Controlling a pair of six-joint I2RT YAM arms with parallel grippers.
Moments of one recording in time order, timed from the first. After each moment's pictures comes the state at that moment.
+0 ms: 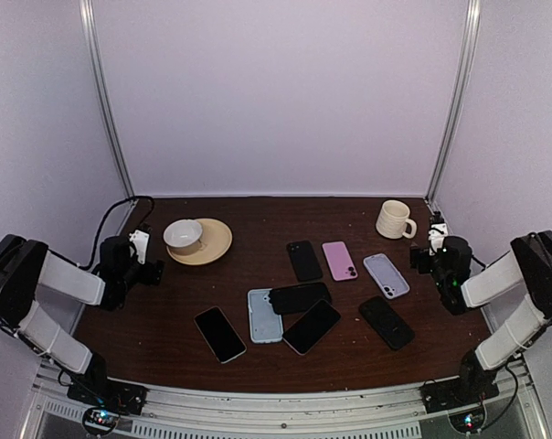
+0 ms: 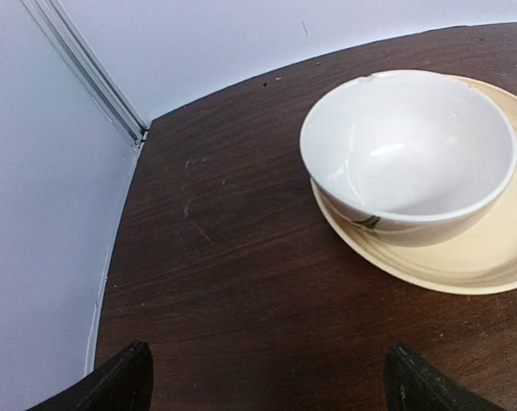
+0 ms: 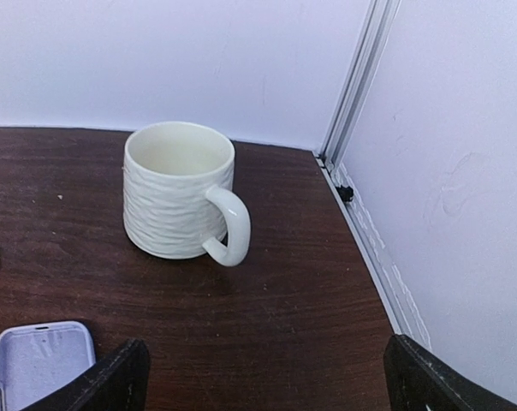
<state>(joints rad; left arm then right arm) -0.20 1.48 0.37 0.66 -0.24 0.25 0.15 1.49 0.32 0.92 0.33 -0.11</state>
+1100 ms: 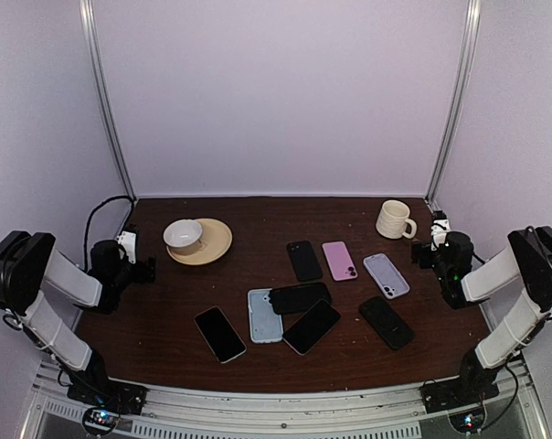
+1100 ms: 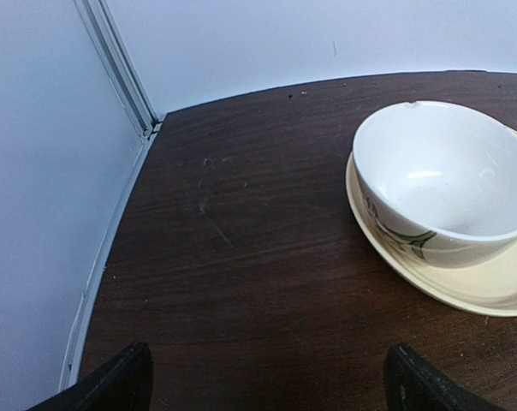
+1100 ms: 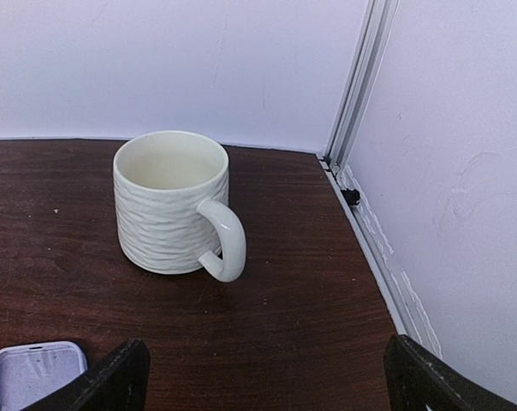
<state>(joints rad) -0.07 1.57 0.33 0.86 -0.10 0.15 0.08 1.57 0.37 0.96 0.25 -0.09</state>
